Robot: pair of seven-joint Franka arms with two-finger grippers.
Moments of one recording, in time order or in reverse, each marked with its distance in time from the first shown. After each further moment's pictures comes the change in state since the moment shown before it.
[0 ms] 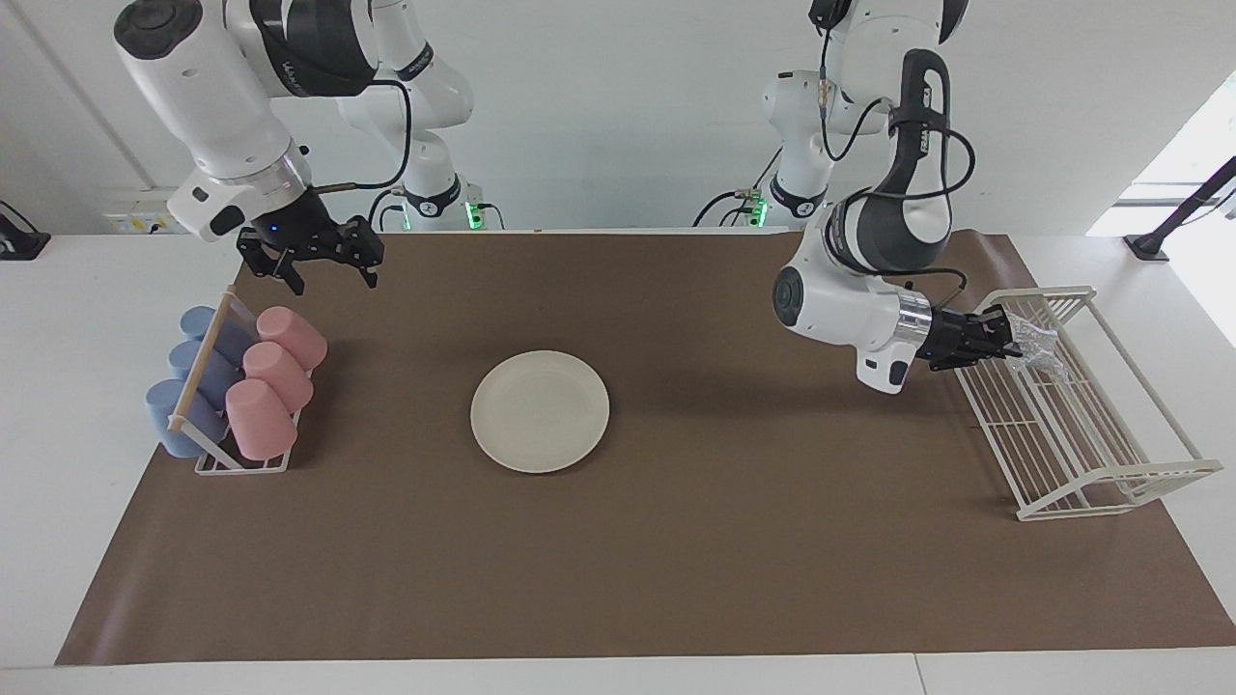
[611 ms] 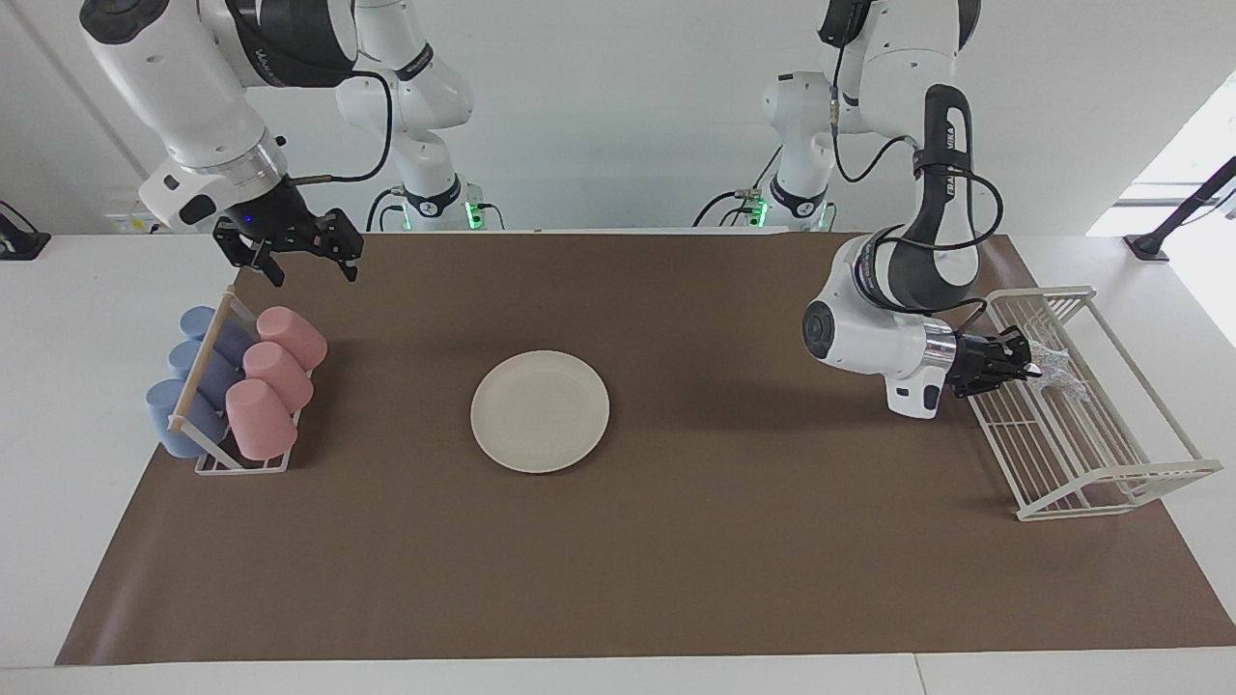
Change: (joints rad) left arm 0.038 0.000 -0.003 -0.009 0.001 0.045 -0.103; right arm -0.011 -0.009 0.000 0.005 0.000 -0.023 -0.001
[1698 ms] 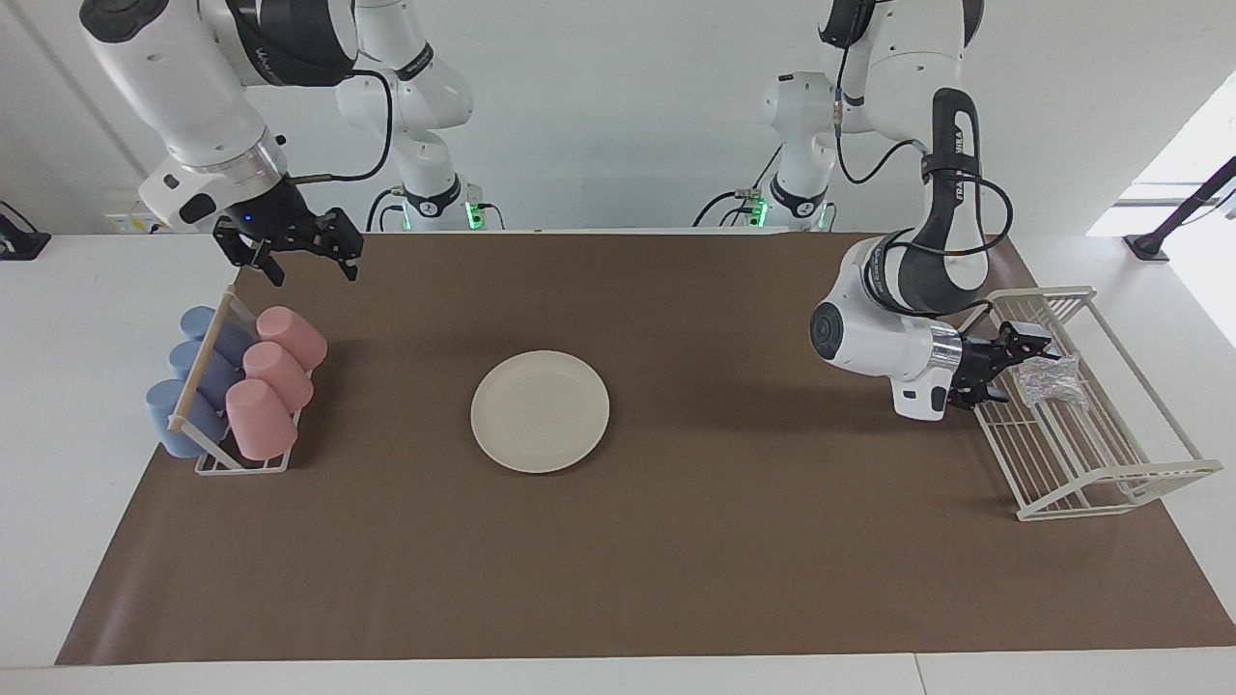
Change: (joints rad) left arm 0.021 -0.002 0.003 -0.012 -0.001 0.033 -0.038; right arm 0.000 -0.003 0.001 0.001 0.000 -0.001 0.000
